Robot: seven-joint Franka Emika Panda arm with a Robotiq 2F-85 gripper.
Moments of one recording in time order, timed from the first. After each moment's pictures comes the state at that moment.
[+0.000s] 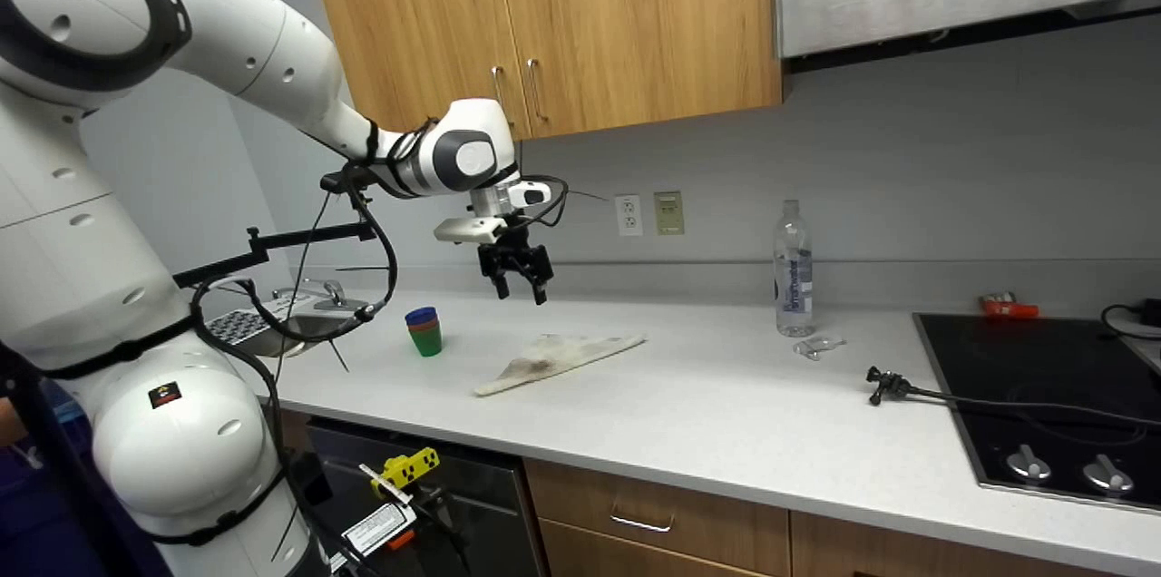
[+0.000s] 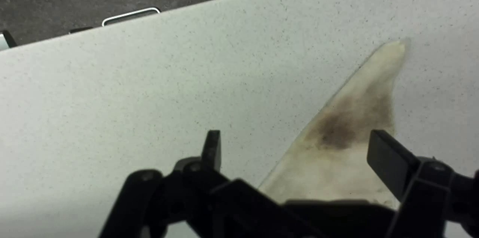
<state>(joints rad) 0.18 -0.14 0.20 -2.36 0.01 2.26 0.06</state>
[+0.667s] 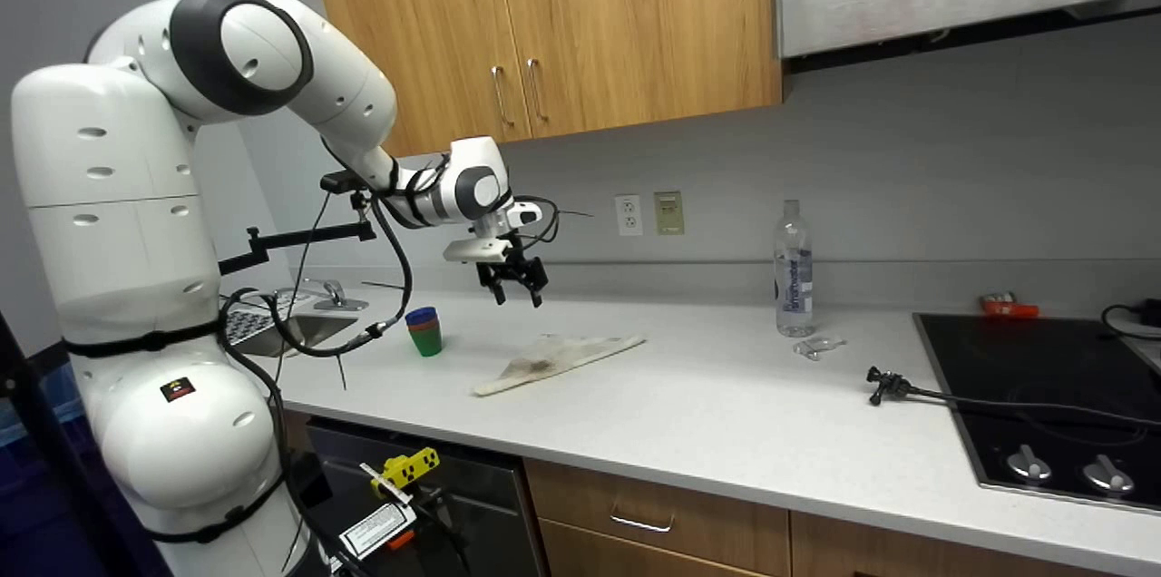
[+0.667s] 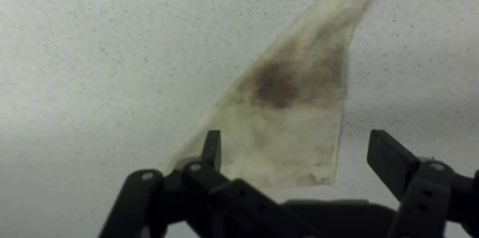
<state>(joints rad) 0.27 0.15 0.27 -2.18 -0.09 2.45 0.13</state>
